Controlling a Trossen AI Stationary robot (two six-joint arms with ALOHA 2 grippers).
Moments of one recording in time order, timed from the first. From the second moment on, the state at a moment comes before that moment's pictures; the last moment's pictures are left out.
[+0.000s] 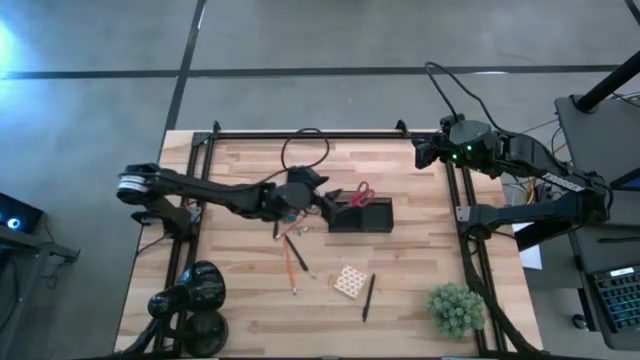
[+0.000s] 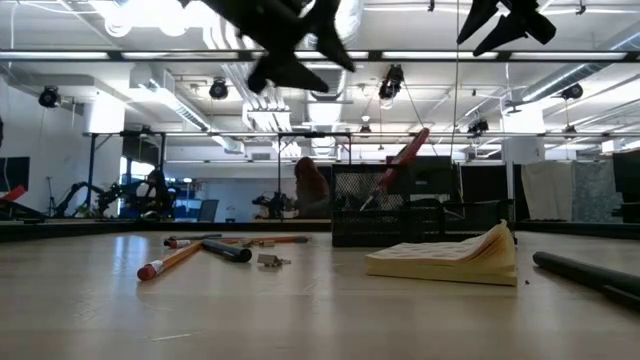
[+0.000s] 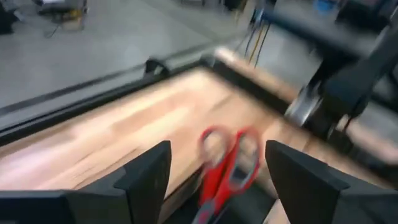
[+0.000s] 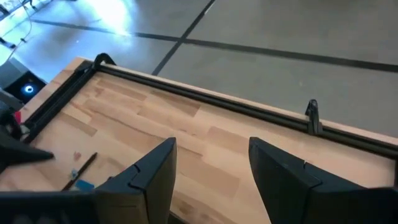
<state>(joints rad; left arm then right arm) -0.05 1.54 1.13 -0.01 -0.61 -0.54 -0.28 0.92 1.19 -0.91 0.46 0.65</state>
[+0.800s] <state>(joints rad) -0.07 1.13 0.88 -0.56 -0.36 -0.54 0.36 1.18 0.91 -0.77 -0.03 1.85</state>
